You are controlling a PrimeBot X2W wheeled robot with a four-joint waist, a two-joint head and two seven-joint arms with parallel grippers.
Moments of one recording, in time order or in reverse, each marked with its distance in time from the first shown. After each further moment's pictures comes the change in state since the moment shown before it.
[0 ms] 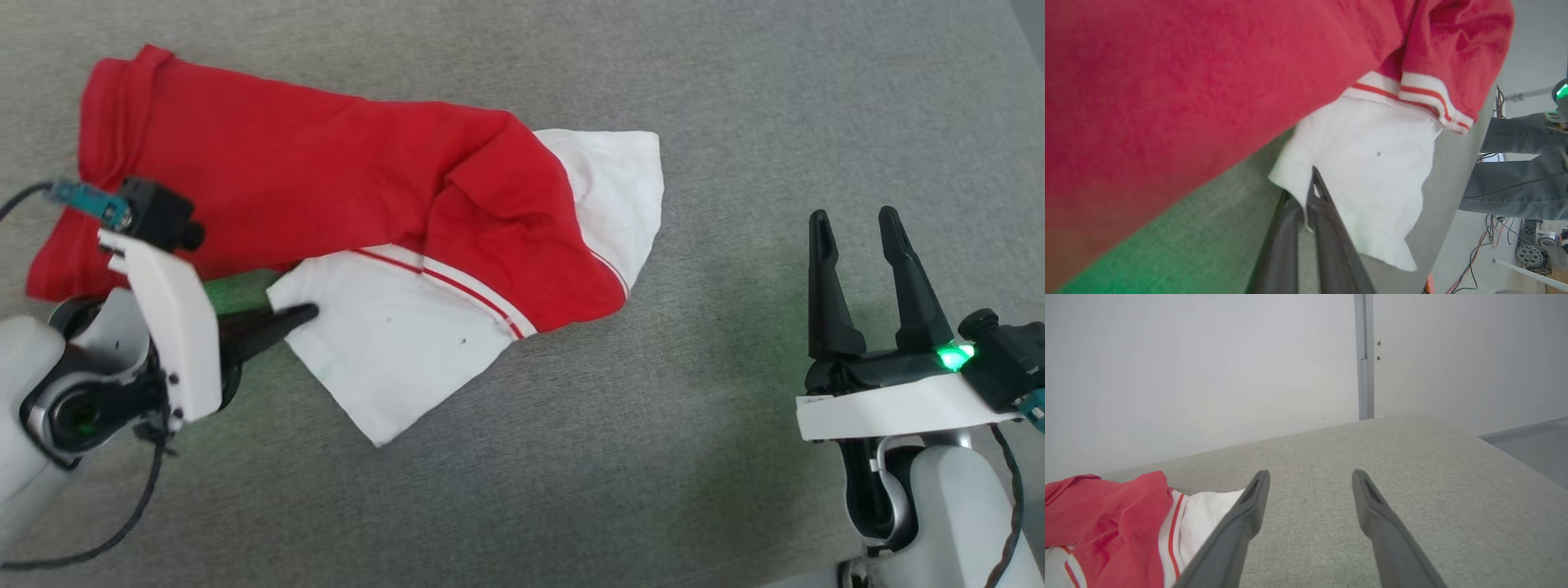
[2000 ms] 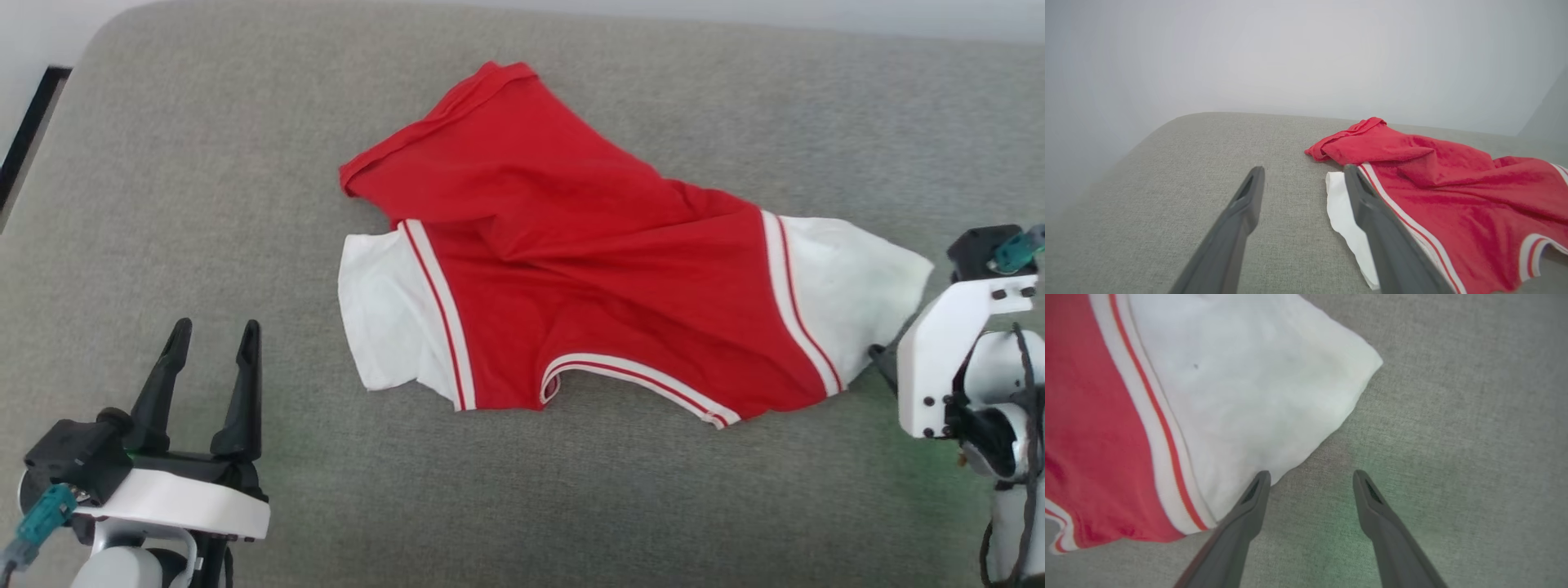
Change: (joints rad) left arm 0.735 -0.569 0.905 -0.140 1.008 0.017 -0.726; right arm -0.103 -0.163 -0.124 -0.013 -0.146 0.000 1.267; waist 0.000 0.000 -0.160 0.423
